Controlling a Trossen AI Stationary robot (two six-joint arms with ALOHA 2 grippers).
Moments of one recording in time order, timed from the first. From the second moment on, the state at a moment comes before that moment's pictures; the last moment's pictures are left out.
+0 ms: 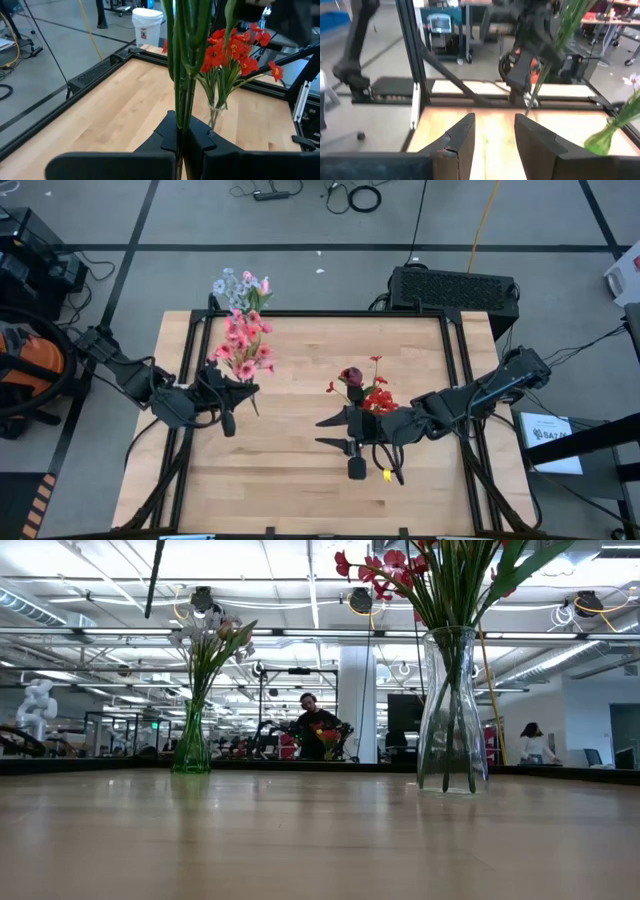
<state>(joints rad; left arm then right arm) -0.59 0.98 1.08 -0.59 -0.87 -0.51 0.45 1.56 1.48 -0.16 0.44 0.13</state>
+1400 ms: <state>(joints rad) -0.59 0.98 1.08 -0.61 -0.80 -0.46 0.45 1.40 1.48 -0.24 0.47 0.17</state>
